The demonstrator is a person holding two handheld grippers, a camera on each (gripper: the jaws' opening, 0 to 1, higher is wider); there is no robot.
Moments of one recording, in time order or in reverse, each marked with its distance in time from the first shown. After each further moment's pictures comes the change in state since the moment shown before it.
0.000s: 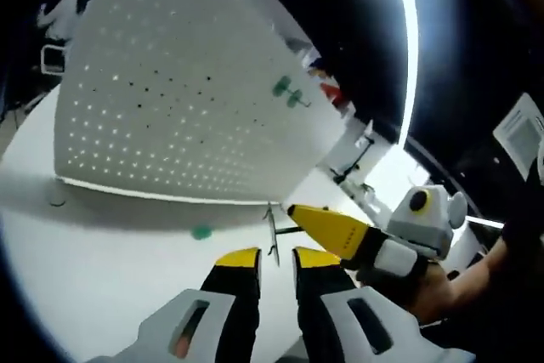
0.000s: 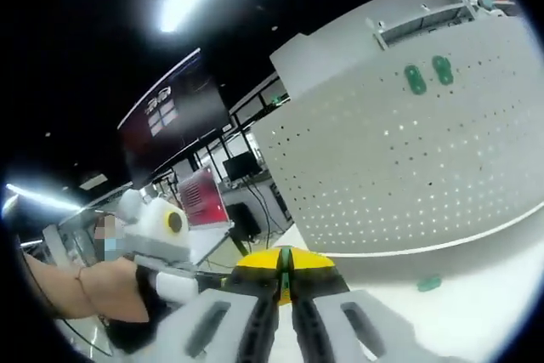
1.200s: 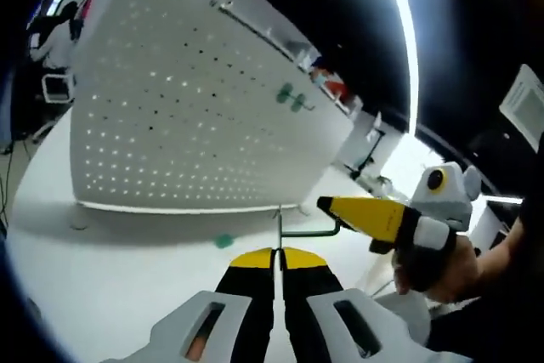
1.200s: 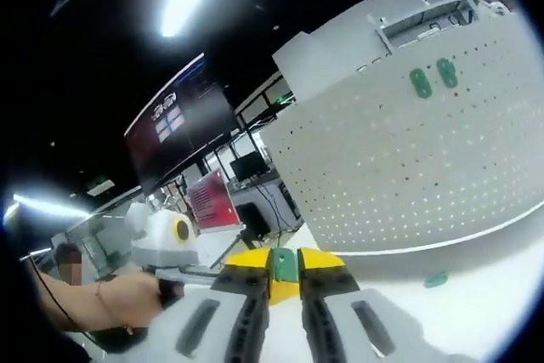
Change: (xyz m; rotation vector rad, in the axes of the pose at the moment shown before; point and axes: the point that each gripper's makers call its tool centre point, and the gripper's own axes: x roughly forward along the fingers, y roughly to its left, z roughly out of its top) left arm -0.013 0.014 0.010 0.170 -0.019 0.113; right arm -0.010 0.007 0.018 0.076 0.024 0.043
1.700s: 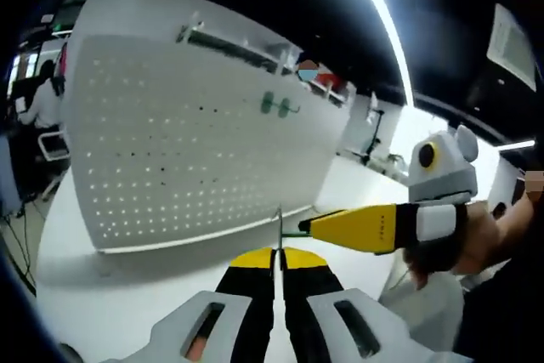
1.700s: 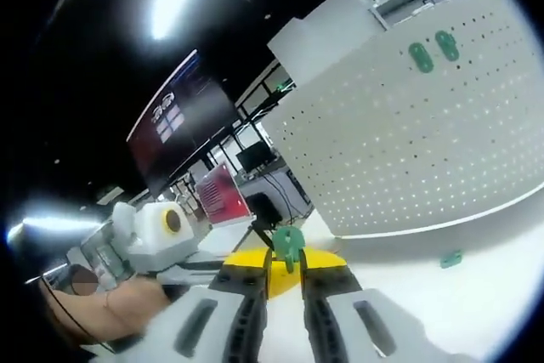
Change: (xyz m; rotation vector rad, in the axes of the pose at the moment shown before) left arm 0.004 -0.014 0.010 0.238 -0.018 0.028; right arm 0.008 0.007 -0.018 0.066 0.071 0.016
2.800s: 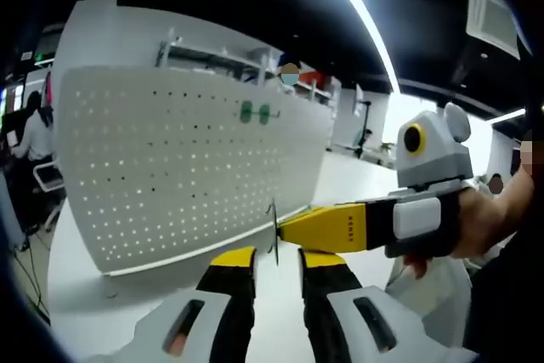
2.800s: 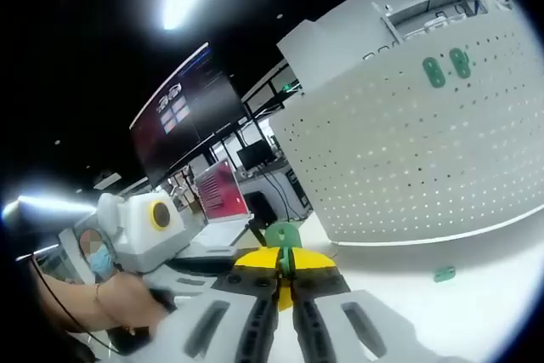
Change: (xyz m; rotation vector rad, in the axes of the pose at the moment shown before) left arm -0.002 -0.007 0.004 0.103 -0.016 -0.018; right arm -0.001 0.010 0.007 -0.127 -0.009 0.006
